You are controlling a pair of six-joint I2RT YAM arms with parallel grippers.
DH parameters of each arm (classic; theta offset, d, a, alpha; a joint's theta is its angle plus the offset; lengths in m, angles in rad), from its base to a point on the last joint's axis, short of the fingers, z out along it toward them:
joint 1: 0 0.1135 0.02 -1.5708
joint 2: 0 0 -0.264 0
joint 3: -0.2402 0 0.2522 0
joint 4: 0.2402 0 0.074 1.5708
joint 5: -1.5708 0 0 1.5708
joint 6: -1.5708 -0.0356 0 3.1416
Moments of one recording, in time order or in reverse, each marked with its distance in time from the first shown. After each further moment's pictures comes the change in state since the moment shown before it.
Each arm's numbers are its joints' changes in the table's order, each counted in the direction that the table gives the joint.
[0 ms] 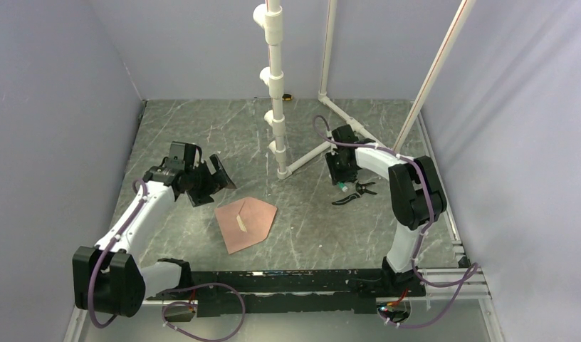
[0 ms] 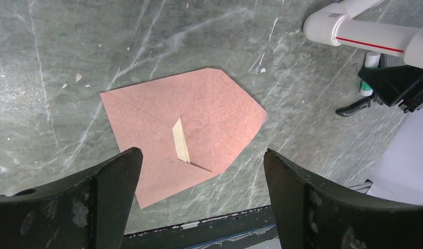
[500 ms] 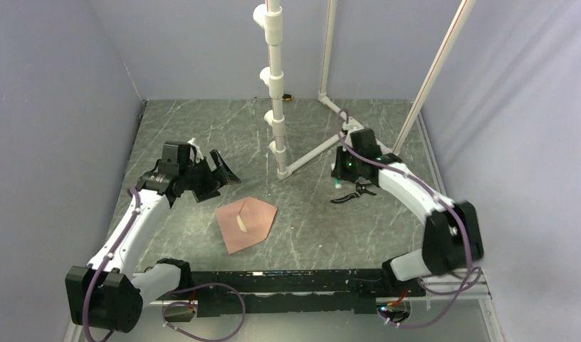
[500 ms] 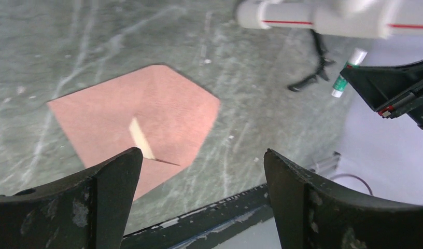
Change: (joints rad) left arm 0.000 -0.087 0.000 -0.037 -0.105 0.001; right arm 0.000 -0.342 0.203 -0.112 0.083 -0.134
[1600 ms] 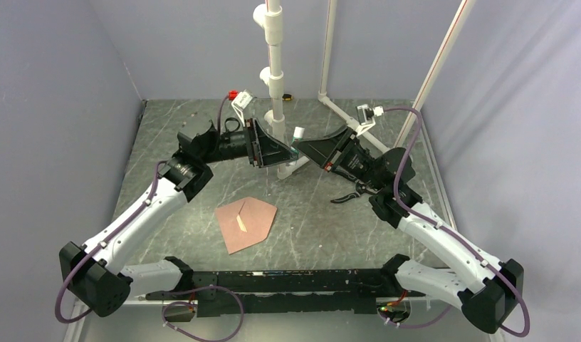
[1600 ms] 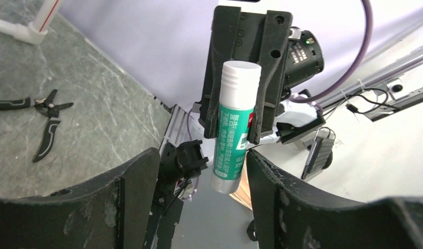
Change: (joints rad) left arm -0.410 0.095 -0.264 -0.788 -0.443 0.222; right arm 0.320 -0.522 0.121 -0.895 0.290 -0.778
